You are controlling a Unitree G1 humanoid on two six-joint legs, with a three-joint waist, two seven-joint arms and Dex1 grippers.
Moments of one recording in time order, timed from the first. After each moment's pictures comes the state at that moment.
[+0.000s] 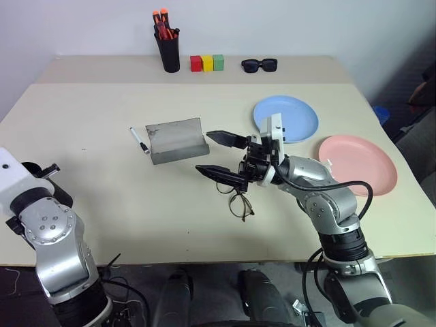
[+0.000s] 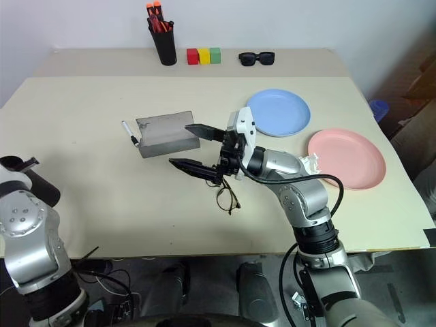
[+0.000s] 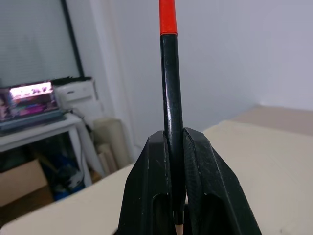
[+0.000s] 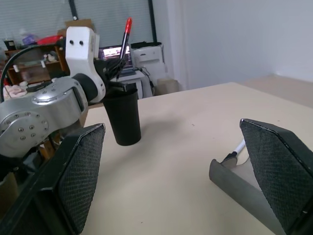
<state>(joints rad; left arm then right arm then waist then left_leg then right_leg) -0.14 0.13 0.52 -0.60 0.12 0.49 0.42 -0.53 -0.29 0.12 -0.22 0.60 0.49 0.89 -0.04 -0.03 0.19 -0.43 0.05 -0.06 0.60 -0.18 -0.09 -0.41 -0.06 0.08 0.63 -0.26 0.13</state>
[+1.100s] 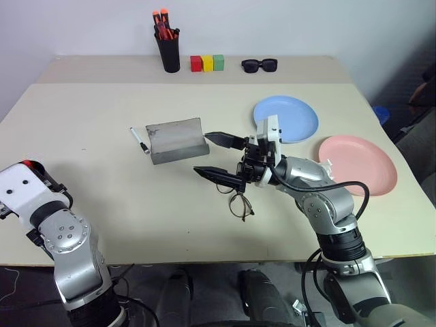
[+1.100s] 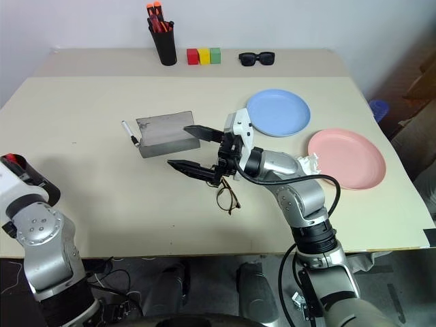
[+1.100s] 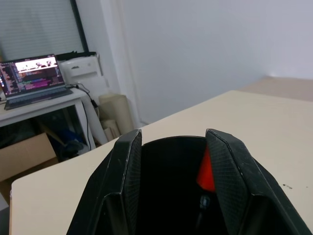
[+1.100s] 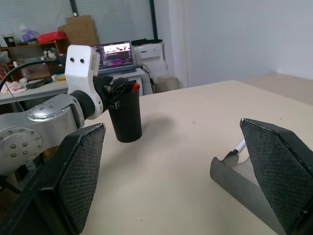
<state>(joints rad) -0.10 0.04 0.51 -0.56 0.14 0.43 0.44 -0.53 -0.29 0.14 -0.21 0.58 0.48 0.89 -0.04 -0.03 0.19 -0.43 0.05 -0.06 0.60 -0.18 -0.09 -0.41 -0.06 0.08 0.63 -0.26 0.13</state>
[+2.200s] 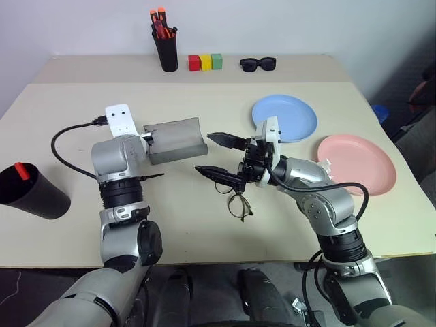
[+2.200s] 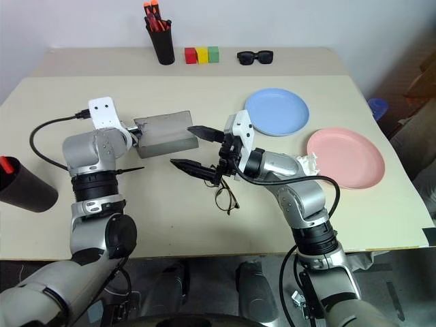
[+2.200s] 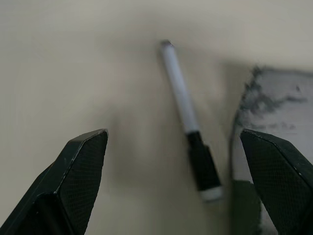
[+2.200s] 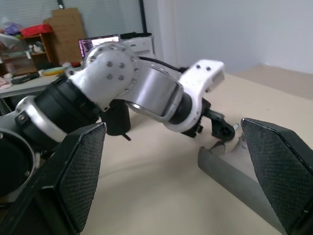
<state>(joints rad) -0.93 0.12 0.45 0.26 0.01 1.17 0.30 -0.52 -0.29 0.14 -0.21 0.55 0.47 0.86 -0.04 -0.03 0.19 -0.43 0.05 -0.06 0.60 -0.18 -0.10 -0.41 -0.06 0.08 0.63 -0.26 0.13</state>
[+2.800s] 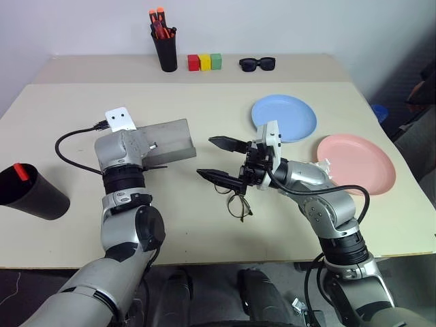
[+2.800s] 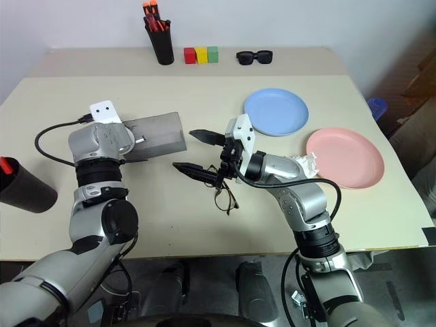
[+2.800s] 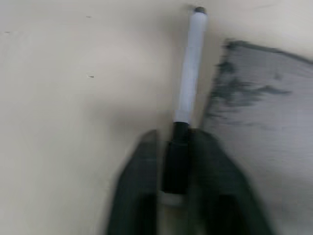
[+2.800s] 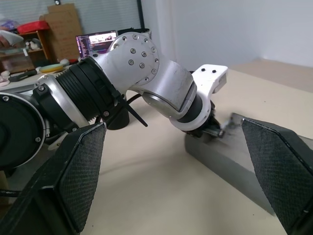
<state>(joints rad) -1.02 0.12 0.57 0.46 -0.04 1.08 0.49 -0.50 -0.31 0.14 -0.22 0.55 0.48 0.86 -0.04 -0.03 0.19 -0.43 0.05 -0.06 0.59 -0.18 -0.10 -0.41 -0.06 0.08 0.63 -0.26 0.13</state>
